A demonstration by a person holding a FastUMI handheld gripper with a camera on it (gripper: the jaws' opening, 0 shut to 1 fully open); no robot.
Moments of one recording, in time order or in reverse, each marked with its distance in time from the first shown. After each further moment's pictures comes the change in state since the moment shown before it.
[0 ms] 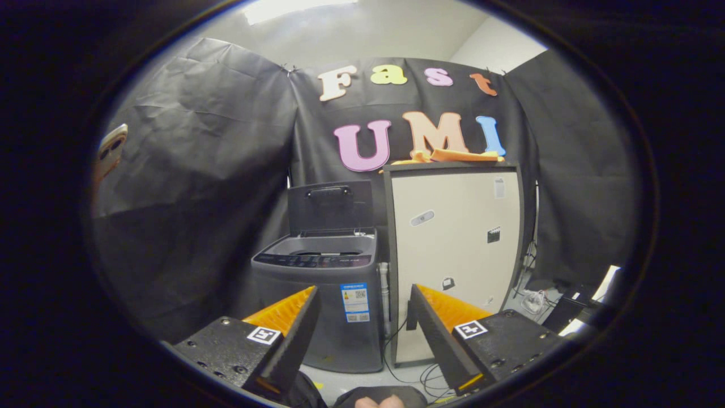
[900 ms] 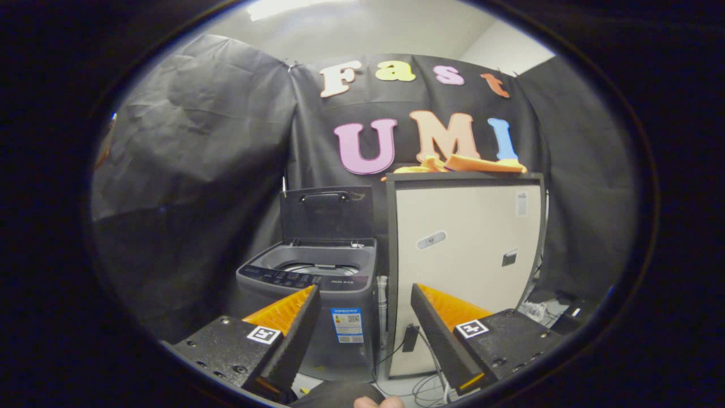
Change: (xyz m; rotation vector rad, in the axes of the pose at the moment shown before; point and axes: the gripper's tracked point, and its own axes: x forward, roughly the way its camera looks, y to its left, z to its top) arm 0.068 0.002 0.044 -0.083 -0.016 0.029
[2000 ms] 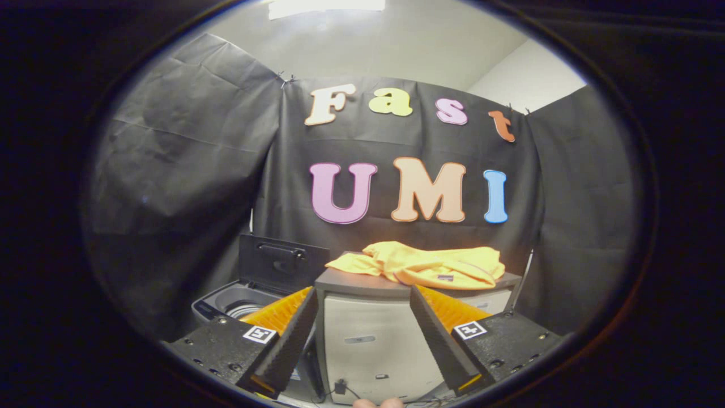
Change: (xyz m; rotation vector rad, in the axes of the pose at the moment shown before) arm 0.073 -0.125 0.164 -0.107 -0.106 -0.082
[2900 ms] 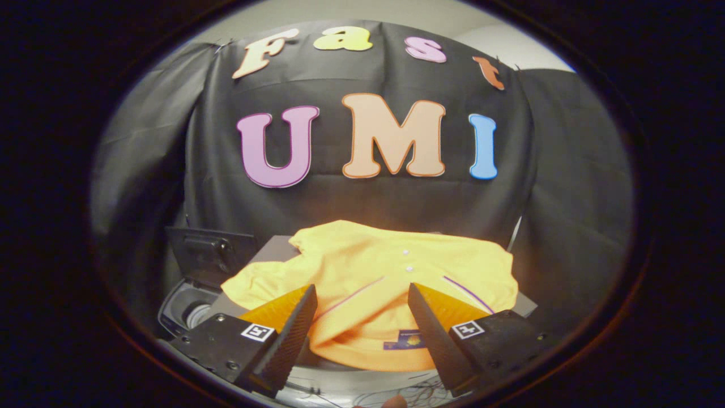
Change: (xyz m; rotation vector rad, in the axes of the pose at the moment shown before) arm 0.166 -0.085 -0.026 0.176 0.320 -0.112
